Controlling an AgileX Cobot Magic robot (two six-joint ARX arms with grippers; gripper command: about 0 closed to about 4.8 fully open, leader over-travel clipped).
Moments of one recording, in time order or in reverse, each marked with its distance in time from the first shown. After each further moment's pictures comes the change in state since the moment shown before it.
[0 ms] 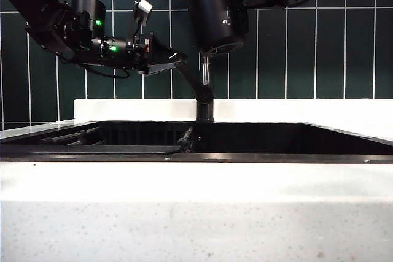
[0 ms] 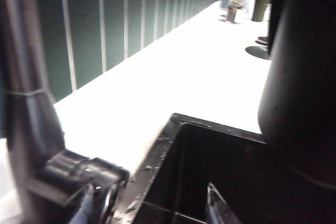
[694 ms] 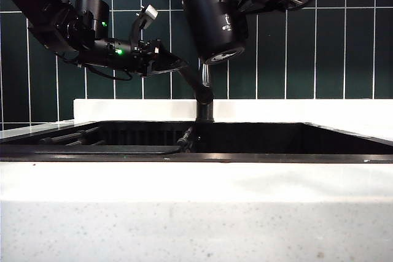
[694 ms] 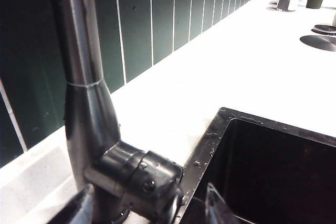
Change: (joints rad) left arm -0.008 0.000 0.000 -0.012 -0.199 0.069; right arm 0.001 0.004 0.000 -0.043 -0.023 -0.003
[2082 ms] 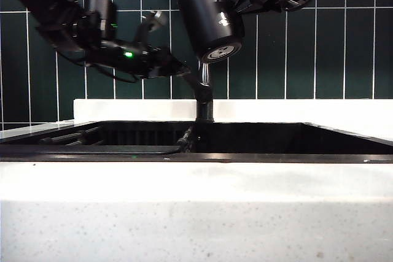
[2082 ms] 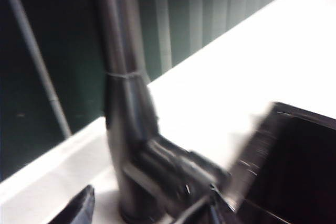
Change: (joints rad) left arm -0.036 0.000 0.000 -0.024 -0.277 0.061; right arm 0.006 0.004 -0.002 0.014 -0.028 -0.004
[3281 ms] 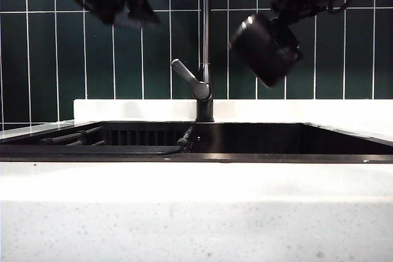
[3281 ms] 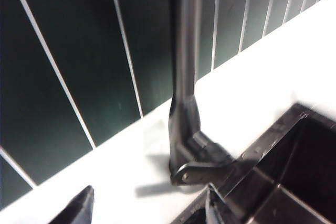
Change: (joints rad) left arm 0.029 -0.352 0.003 -0.499 -0.156 0.054; right arm -0.101 -0.044 0.002 -0.184 0.186 -0.491
